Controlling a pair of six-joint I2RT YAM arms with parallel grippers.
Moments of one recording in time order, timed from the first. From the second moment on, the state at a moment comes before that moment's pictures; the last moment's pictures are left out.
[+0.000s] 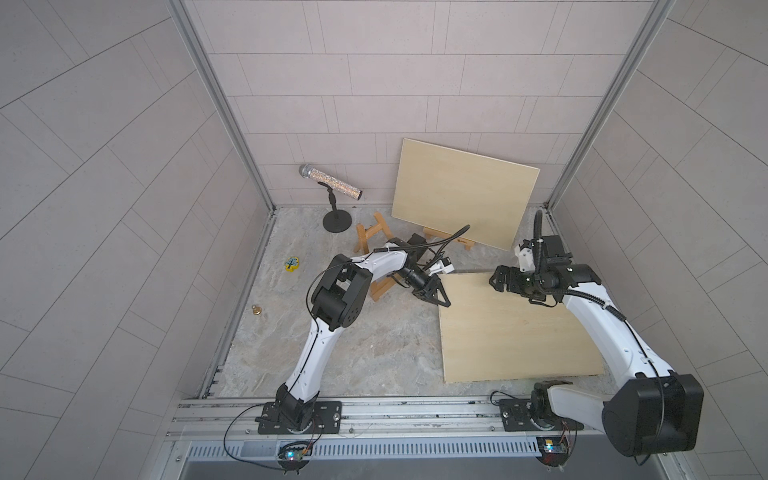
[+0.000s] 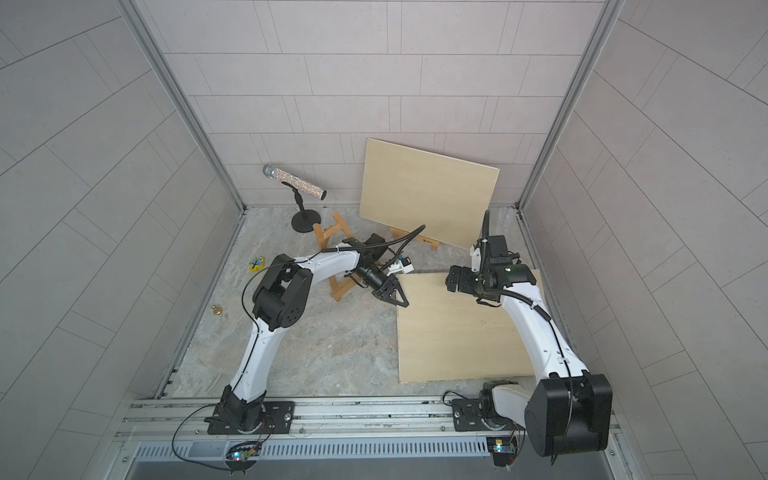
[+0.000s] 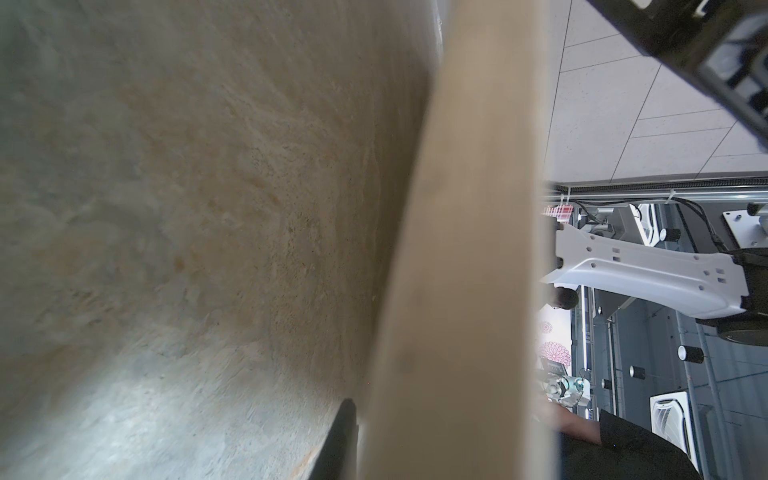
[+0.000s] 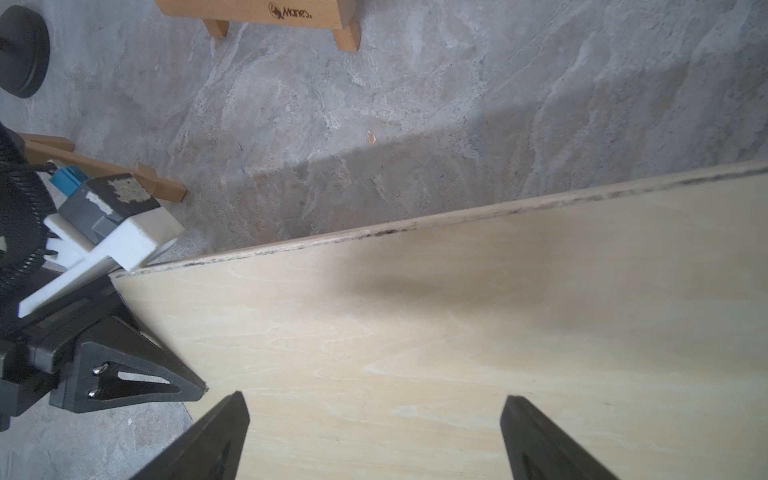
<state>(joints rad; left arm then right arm) -0.63 2.31 1.76 -0.92 1.09 0.07 0.02 1.20 1.01 -0.85 -0.21 0.28</state>
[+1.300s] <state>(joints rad) -0.65 1.67 1.24 -0.60 0.46 -0.06 0.21 1.36 0.97 -0.60 -0.29 0.29</state>
